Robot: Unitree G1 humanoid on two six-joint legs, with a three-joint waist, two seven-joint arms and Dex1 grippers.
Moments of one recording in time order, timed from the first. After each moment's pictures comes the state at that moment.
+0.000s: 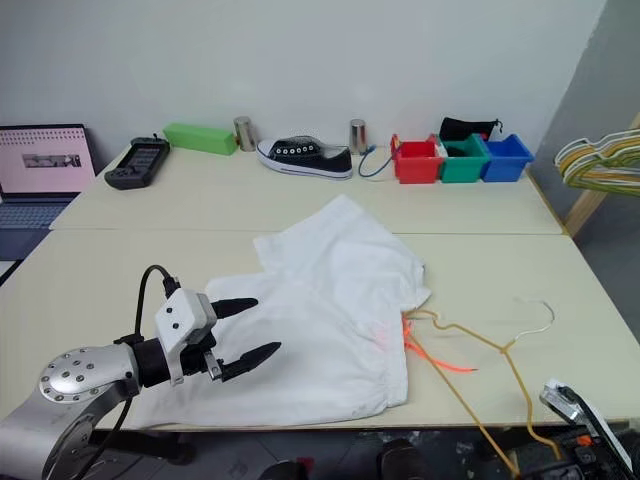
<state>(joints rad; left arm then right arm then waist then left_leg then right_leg) 0.12 0.76 0.18 -0.61 -0.40 0.53 -0.80 0.36 -1.25 -0.19 -0.31 0.97 1.40 1.37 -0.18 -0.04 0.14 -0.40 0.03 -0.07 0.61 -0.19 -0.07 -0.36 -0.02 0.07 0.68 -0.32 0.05</state>
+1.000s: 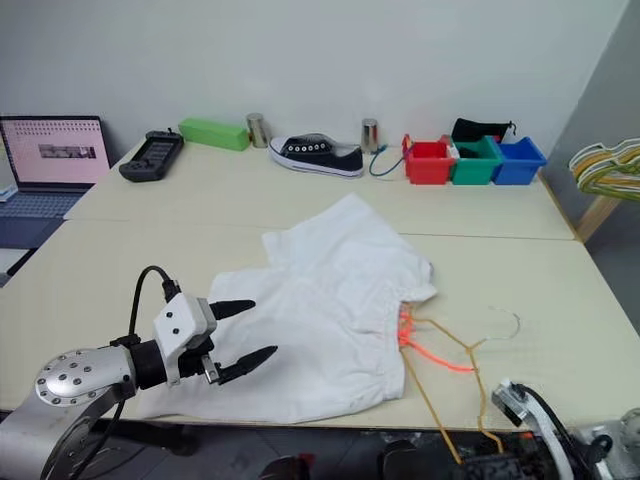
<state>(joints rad) 0.14 0.79 0.17 -0.61 -0.37 0.49 -0.81 0.19 -0.88 -0.18 -0.23 1.28 1.61 0.97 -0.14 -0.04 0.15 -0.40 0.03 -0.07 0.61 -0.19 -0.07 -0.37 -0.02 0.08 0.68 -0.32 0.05</state>
